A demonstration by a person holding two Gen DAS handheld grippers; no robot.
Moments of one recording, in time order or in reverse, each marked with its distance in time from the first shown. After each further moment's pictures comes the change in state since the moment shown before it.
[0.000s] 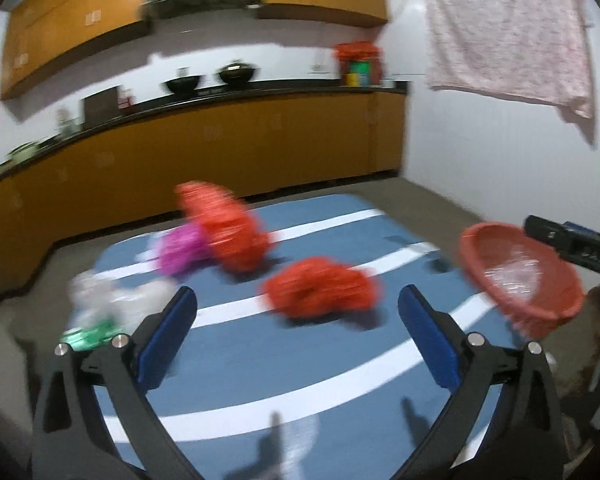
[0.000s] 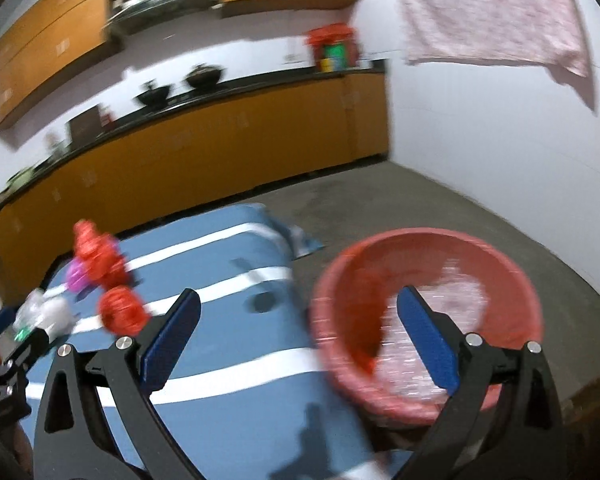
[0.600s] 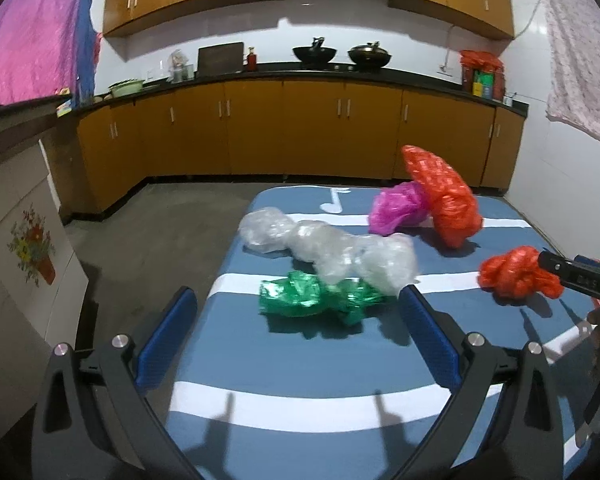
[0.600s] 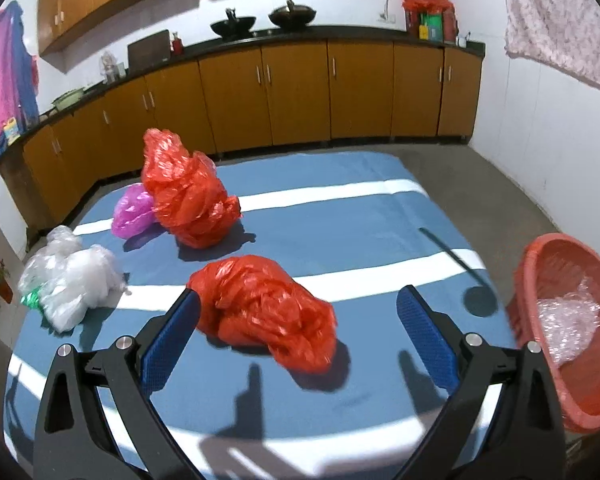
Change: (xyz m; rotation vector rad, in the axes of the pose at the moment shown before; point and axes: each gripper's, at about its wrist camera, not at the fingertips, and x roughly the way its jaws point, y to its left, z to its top) left arm -0.009 0.178 -0.044 -0.240 0.062 0.287; right arm 0.108 0.137 -0.016 -0.145 0.171 0.102
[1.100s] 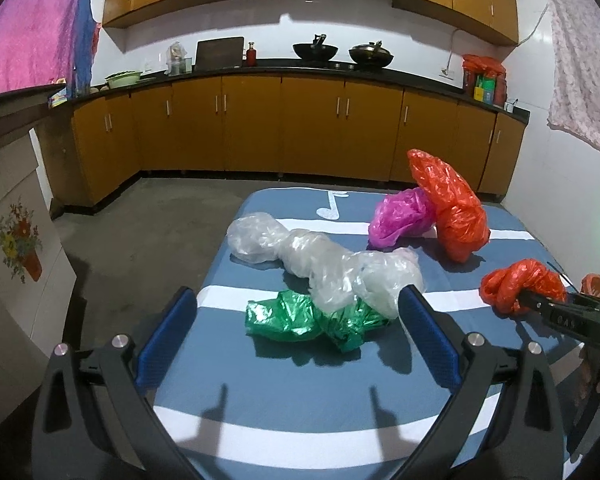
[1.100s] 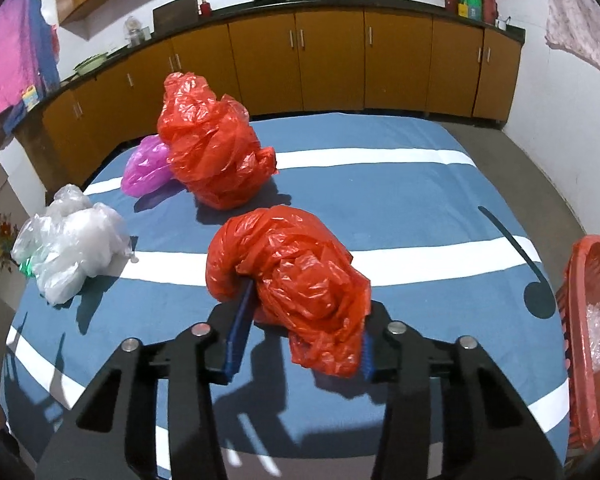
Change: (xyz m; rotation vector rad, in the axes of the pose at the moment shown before) left arm 0.026 -0.004 0.010 -0.021 0.005 -0.030; right arm 0.015 0.017 -0.013 -0.082 0.098 0.097
